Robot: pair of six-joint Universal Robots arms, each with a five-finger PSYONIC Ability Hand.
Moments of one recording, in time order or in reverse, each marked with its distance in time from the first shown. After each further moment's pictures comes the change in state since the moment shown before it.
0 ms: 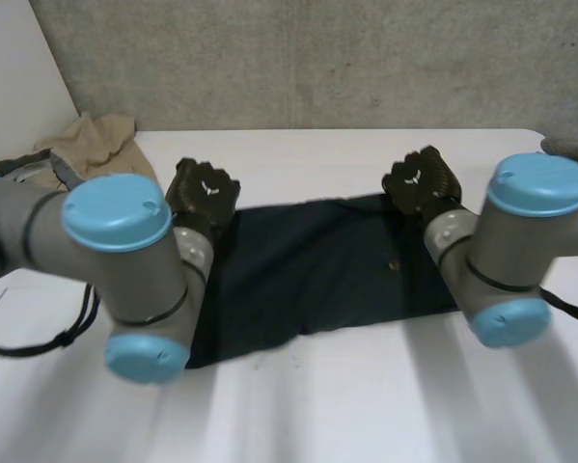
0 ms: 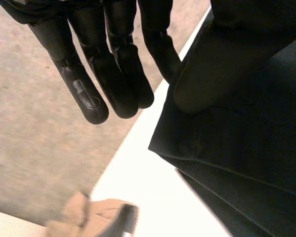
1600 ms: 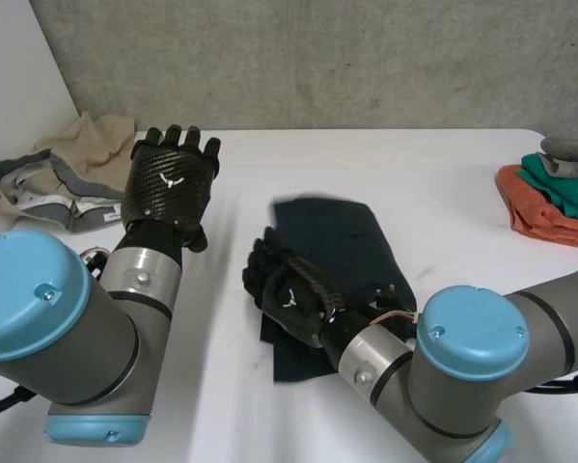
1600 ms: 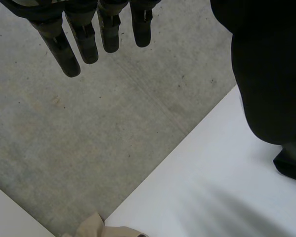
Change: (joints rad) left arm -0.013 0.342 -0.396 0.237 0.000 -0.214; right arm 0.256 -0.121 0.412 -0.222 -0.309 -0.300; left_hand -0.962 -0.992 -0.984 -0.994 -0.954; right_hand -0.886 -0.948 -0.937 -0.938 -0.917
